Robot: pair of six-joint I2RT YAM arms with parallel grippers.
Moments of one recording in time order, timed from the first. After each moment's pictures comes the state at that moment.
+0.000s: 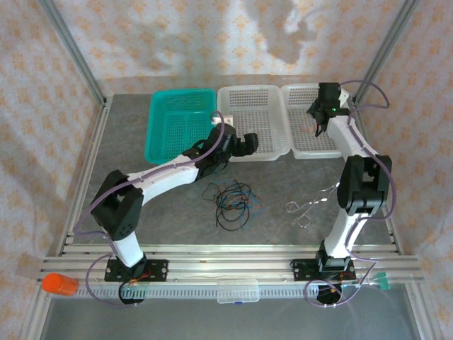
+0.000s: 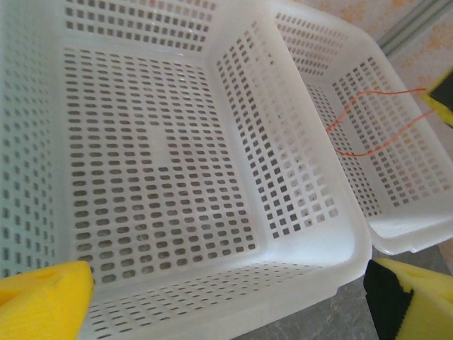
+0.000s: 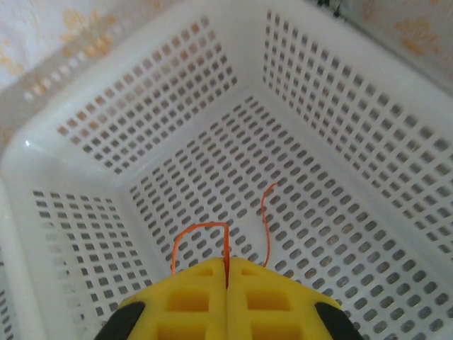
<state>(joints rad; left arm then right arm) -0.68 1.75 1.26 -0.02 -0.15 -0.65 0.01 1.88 1.56 -0.43 0.24 0.58</state>
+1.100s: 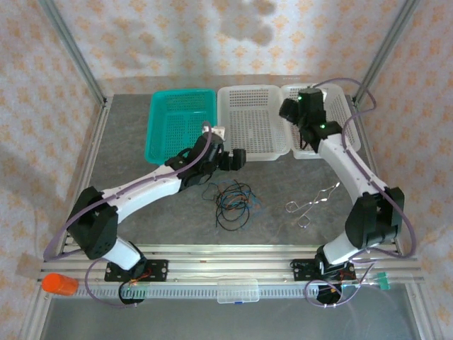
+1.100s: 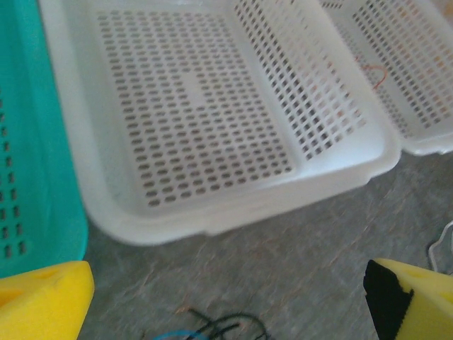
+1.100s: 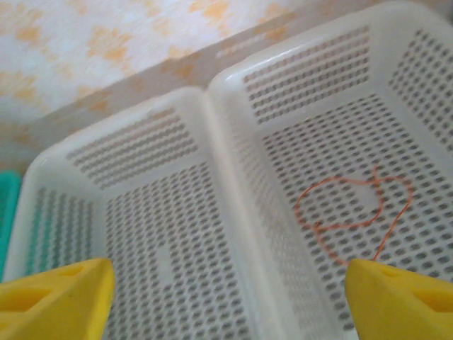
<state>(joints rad) -0.68 1.51 1.06 -0.18 -0.13 -0.52 0.28 1.51 1.33 -0.40 0.24 0.49</state>
